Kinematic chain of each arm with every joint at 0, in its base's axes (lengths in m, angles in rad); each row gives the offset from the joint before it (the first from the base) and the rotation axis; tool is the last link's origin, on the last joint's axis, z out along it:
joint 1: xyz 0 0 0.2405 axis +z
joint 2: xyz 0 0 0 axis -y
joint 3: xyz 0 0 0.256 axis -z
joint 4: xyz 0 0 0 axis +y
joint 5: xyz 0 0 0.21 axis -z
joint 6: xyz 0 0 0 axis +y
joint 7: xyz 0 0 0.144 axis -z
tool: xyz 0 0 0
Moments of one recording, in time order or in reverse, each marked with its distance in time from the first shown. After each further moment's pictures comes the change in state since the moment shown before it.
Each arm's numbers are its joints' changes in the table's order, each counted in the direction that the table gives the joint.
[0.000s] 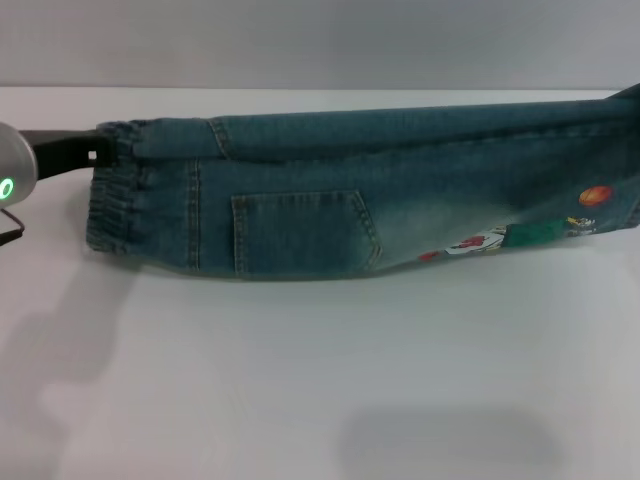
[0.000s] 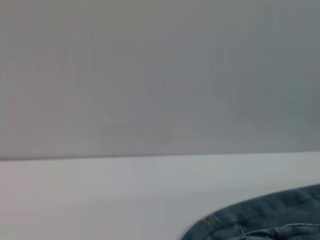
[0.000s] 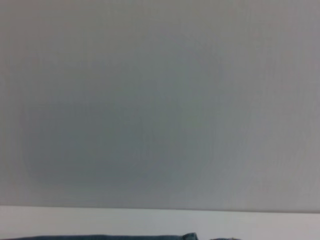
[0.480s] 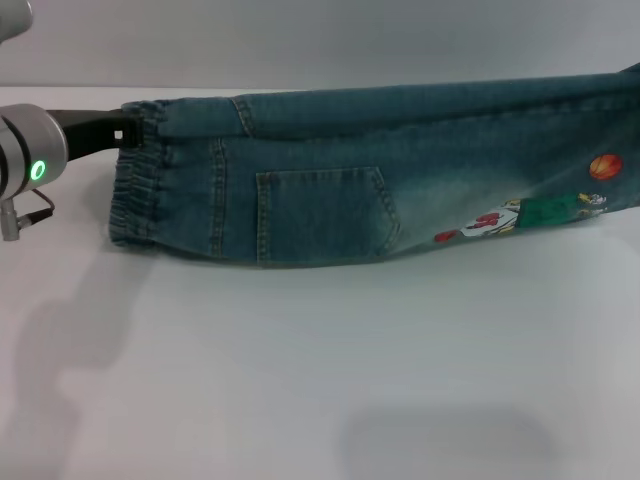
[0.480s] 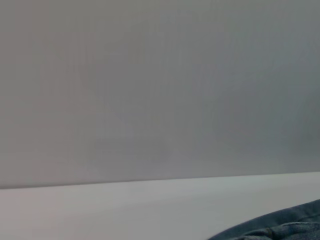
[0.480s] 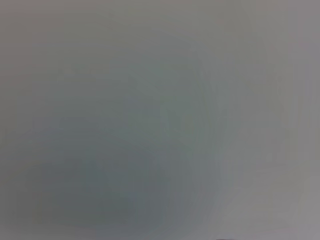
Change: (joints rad) left arm -0.066 0.003 -0.014 0.097 0.005 0.094 0.000; right arm 0.023 -0.002 -0.018 -0.185 -0.001 -0.280 0.025
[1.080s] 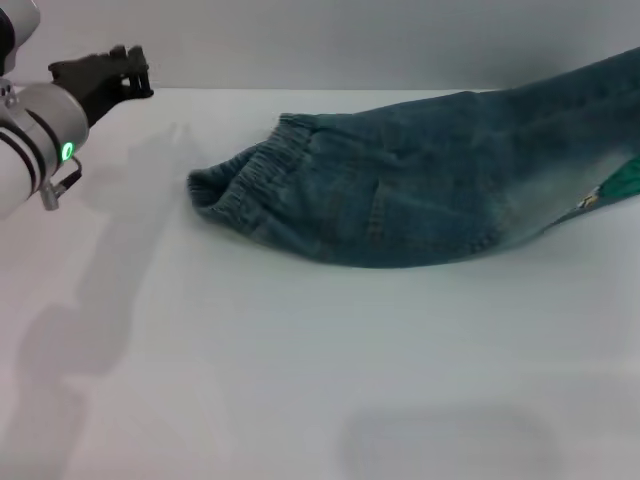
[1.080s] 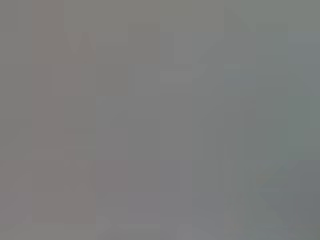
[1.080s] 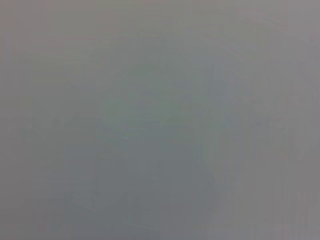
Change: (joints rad) left arm -0.092 0.000 -0.062 0.379 0.019 0.604 0.011; right arm 0.180 0.011 -0.136 -0.565 -0.002 -0.662 0.036
